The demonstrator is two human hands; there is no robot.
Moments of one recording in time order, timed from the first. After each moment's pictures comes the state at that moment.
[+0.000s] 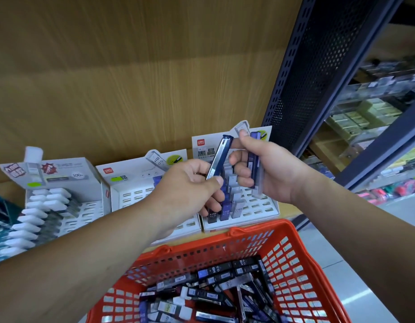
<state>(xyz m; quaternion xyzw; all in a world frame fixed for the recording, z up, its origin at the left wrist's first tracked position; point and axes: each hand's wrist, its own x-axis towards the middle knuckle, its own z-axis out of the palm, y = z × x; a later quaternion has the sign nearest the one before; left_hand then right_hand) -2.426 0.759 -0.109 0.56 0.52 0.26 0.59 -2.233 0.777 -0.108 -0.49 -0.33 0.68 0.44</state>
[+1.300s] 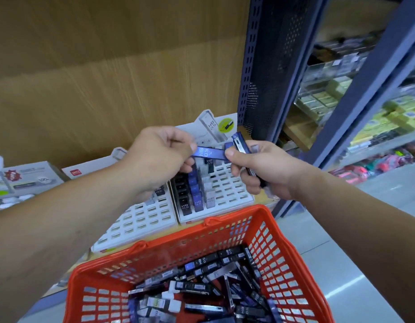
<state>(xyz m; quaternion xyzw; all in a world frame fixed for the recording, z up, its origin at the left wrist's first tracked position) -2.387 0.783 -0.093 0.60 0.56 0.32 0.48 -2.174 0.737 -0.123 -0.56 -0.42 0.60 0.39</state>
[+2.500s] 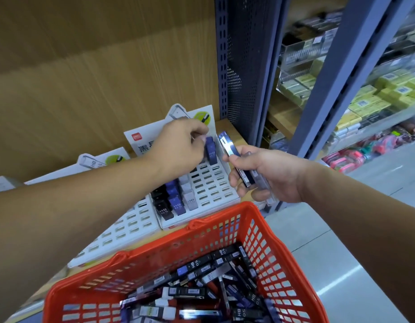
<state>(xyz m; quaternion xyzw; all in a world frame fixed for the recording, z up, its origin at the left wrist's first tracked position) -2.316 0.821 -0.135 0.83 0.47 0.22 0.23 -2.125 0.726 -0.148 -0.57 -0.36 0.67 0.31</state>
